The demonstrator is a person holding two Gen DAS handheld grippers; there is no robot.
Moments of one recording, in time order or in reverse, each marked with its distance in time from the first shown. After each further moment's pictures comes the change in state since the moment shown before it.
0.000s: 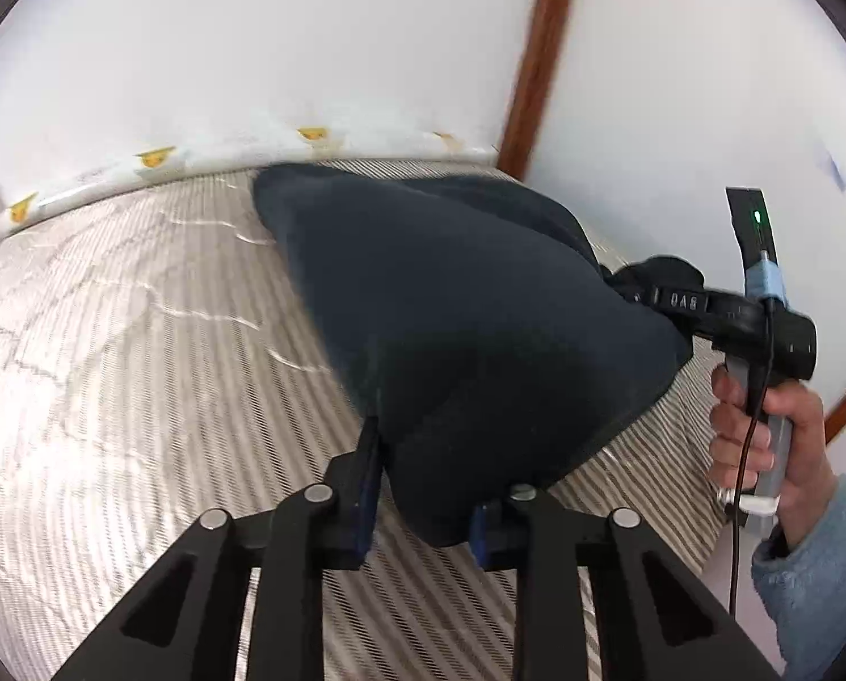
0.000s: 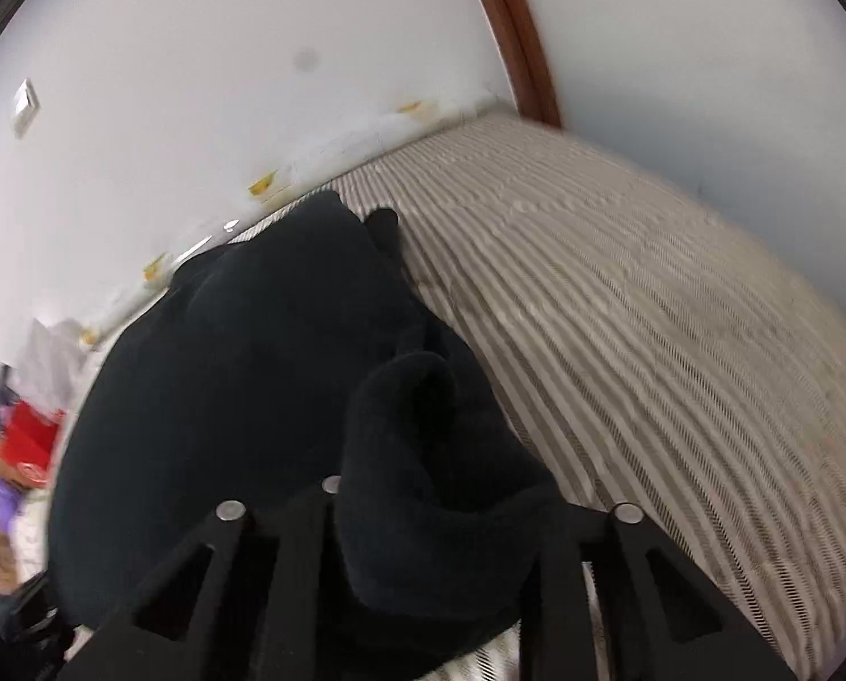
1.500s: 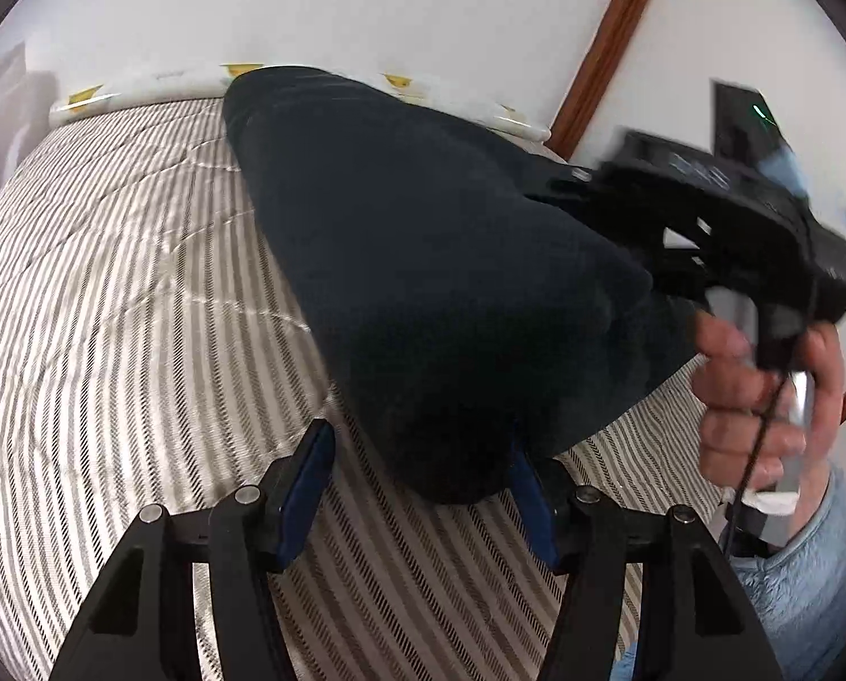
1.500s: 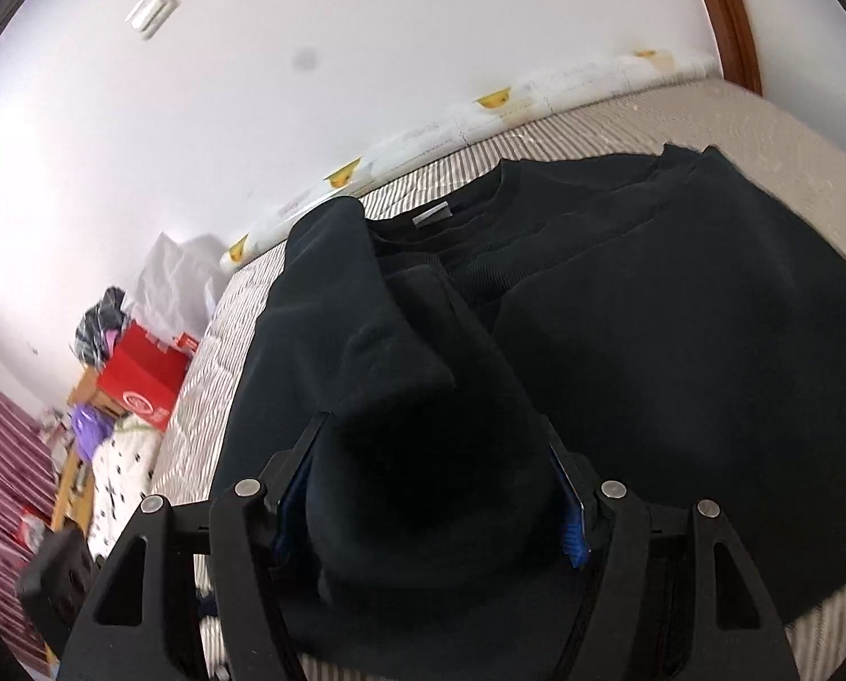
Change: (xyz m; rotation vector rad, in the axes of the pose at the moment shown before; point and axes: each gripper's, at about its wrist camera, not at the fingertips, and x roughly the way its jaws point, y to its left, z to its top) left arm -0.020 0.079 -0.041 -0.114 0.116 -0.035; right arm 0.016 0.172 -0.030 -0.066 0.156 0.323
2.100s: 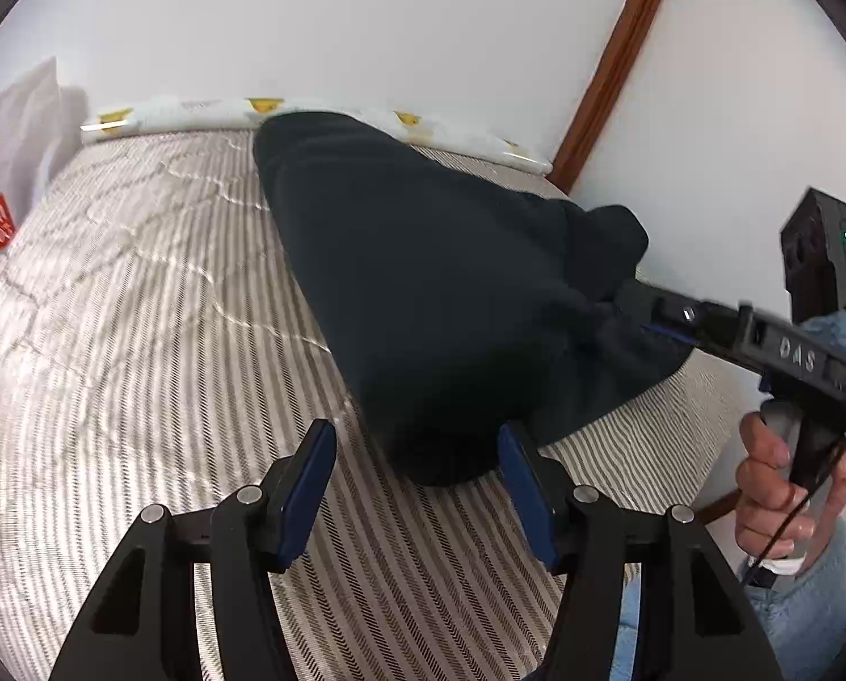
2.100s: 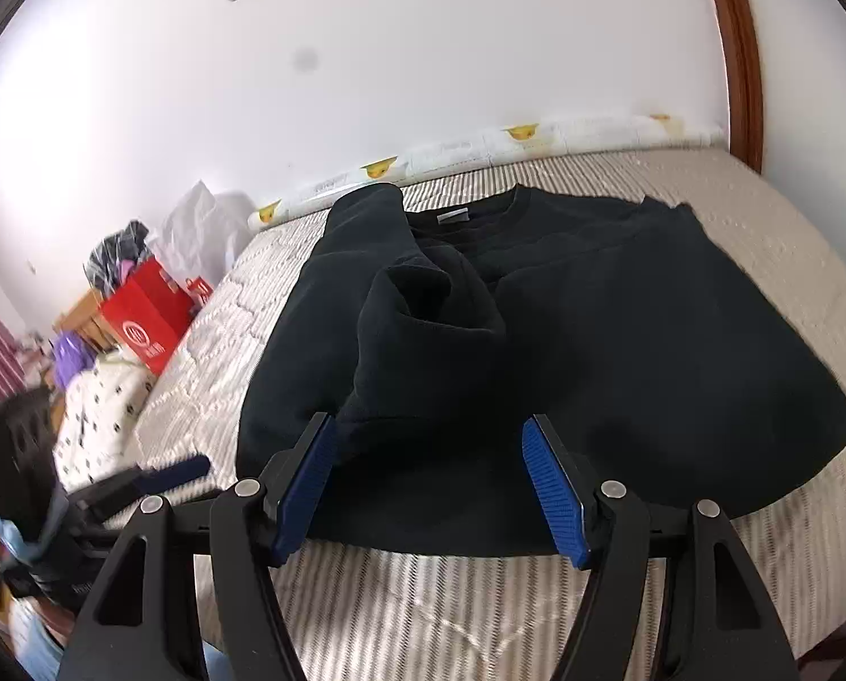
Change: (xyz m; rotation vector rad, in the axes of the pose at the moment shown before) left arm -0.049 0.002 -0.004 -0.035 -0.057 -0.005; right arm -0.078 0.018 -0.044 -0.195 -0.027 -0.046
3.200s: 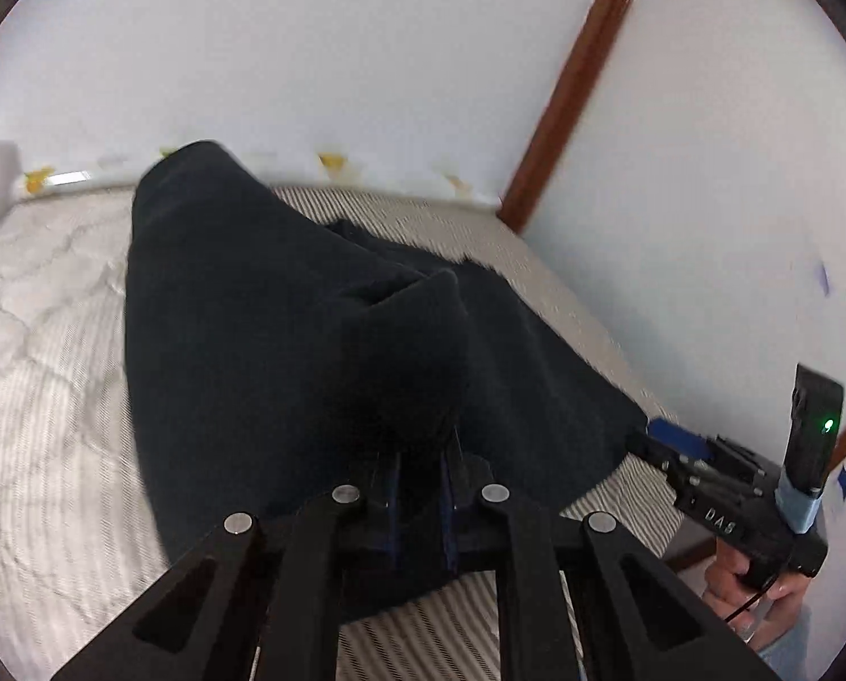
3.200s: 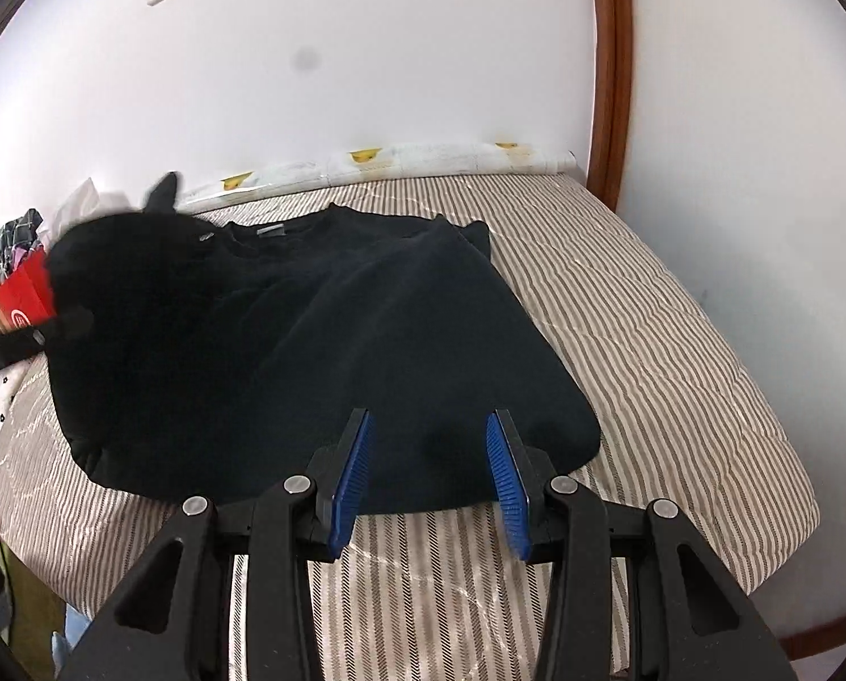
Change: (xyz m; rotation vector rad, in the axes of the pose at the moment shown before) left arm 0.039 -0.078 0.057 0.017 -0.043 -0.065; right arm -0.050 -0.099 -0.009 -0.064 -0.064 -0.338
